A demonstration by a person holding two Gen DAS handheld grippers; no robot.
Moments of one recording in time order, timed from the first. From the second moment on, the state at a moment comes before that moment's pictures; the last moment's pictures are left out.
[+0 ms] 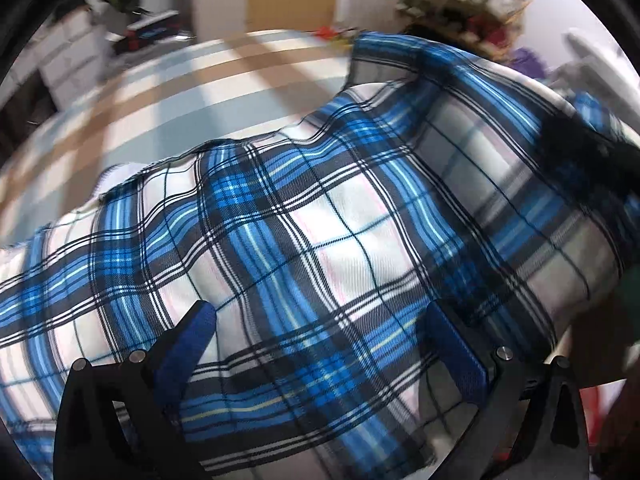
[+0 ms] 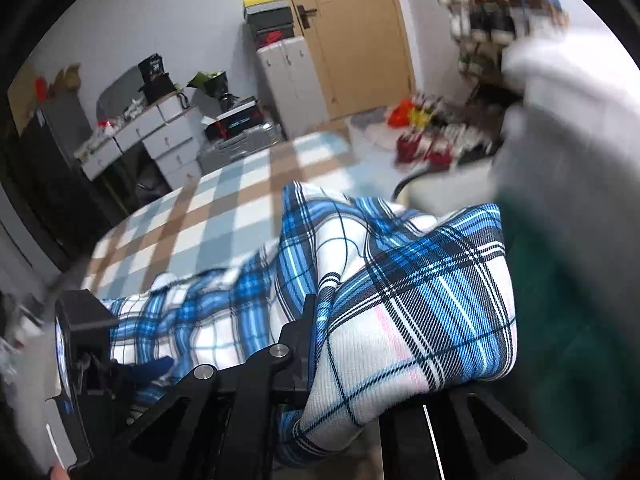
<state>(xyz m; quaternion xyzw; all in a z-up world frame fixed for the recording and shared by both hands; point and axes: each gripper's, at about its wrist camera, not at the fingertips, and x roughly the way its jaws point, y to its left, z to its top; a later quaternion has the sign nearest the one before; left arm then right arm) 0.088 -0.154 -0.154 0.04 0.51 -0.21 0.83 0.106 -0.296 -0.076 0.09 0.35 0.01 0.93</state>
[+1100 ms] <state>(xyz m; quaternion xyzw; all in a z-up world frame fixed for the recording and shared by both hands) 0.076 -0.122 -0.157 0.11 0.50 -0.11 0.85 0.109 -0.298 -0.050 -0.02 0.35 0.00 0.94</state>
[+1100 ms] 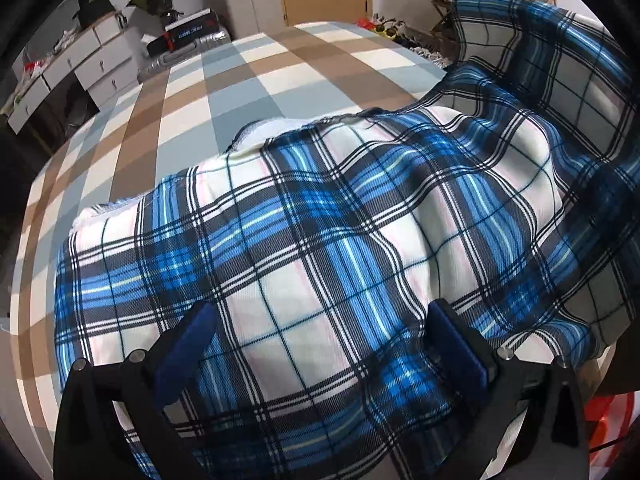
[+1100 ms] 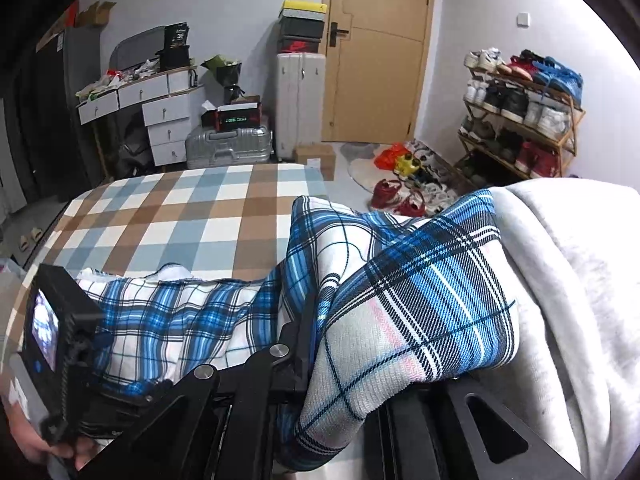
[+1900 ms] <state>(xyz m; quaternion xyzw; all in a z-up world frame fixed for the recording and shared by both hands) 0.048 -0.056 -0.165 0.17 0.50 -0.11 0.84 0.117 -0.308 -0.034 -0.07 0.35 -0.04 0.93</state>
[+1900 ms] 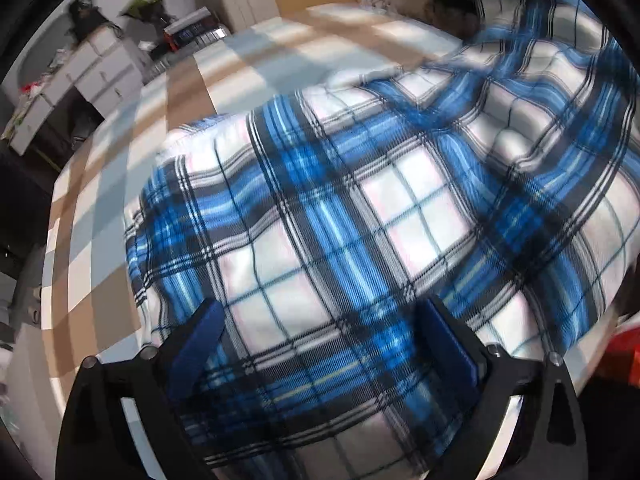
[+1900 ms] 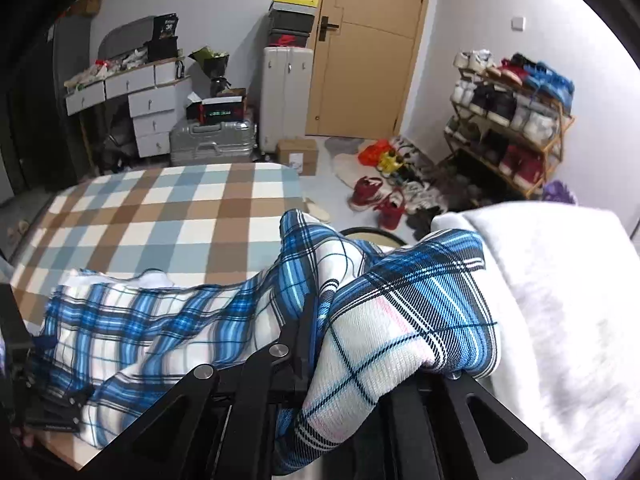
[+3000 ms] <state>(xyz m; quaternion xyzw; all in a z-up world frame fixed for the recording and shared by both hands) 0.059 0.141 -0.093 -0.16 0.49 -0.11 0.85 0.021 -0.026 -0.152 -0.22 0.37 0.24 0.87</state>
